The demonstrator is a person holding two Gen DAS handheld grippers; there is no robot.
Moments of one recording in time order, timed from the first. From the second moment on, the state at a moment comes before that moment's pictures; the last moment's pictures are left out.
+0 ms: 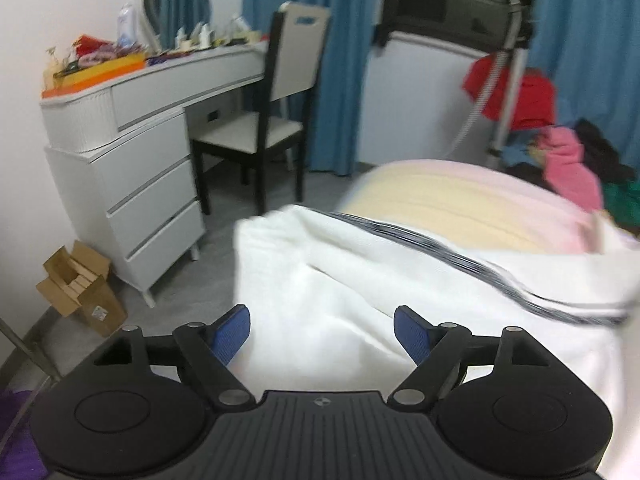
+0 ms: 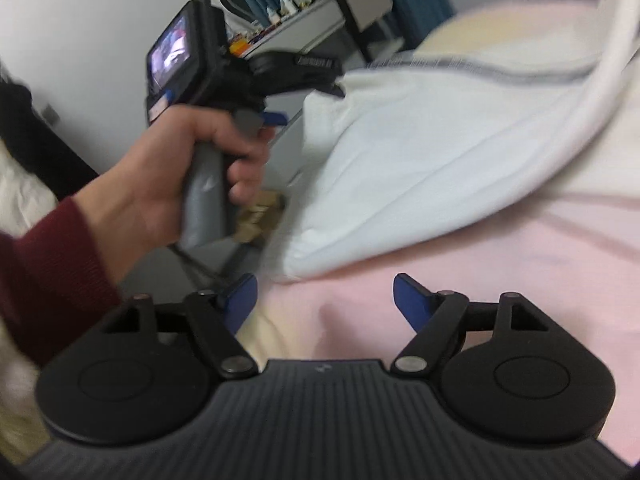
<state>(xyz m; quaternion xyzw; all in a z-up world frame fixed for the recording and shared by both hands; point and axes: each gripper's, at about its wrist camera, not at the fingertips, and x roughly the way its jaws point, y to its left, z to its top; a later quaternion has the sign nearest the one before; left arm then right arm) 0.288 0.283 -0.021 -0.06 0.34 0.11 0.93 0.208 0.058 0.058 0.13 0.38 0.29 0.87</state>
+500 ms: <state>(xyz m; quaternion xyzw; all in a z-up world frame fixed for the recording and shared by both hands) 0.110 0.087 0.005 -0.07 0.24 -0.05 0.97 0.103 -0.107 0.111 0.04 0.22 0.10 0.97</state>
